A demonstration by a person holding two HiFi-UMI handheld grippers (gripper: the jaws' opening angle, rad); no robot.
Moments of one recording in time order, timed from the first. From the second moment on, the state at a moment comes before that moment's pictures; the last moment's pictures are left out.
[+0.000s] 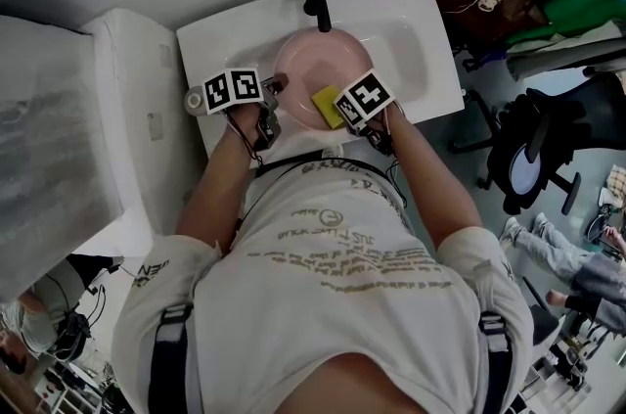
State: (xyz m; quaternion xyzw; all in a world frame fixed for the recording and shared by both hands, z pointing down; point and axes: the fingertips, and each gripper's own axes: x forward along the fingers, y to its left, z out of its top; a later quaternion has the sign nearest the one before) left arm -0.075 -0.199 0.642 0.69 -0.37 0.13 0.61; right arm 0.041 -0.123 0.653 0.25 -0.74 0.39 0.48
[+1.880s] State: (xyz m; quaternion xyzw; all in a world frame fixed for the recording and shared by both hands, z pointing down) left arm -0.042 -0.162 0.628 0.71 -0.30 0.13 0.63; right arm 0.048 -0.183 0.617 0.35 -0.79 0.18 0.47
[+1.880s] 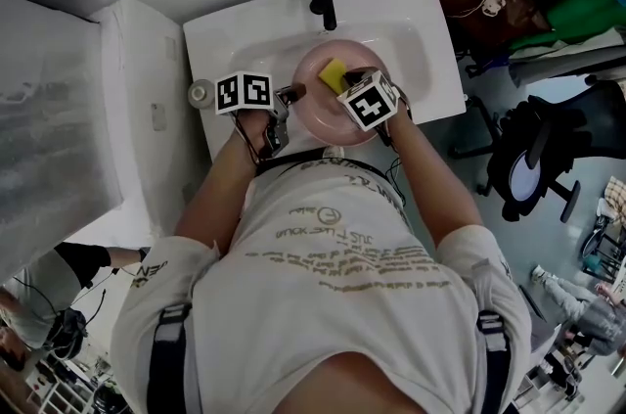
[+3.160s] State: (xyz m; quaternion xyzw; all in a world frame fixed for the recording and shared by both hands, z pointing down) left arm -0.038 -0.165 0.616 0.72 -0.27 0.13 0.62; right arm 0.105 -0.192 0.617 0.36 -0.76 0.23 0.49
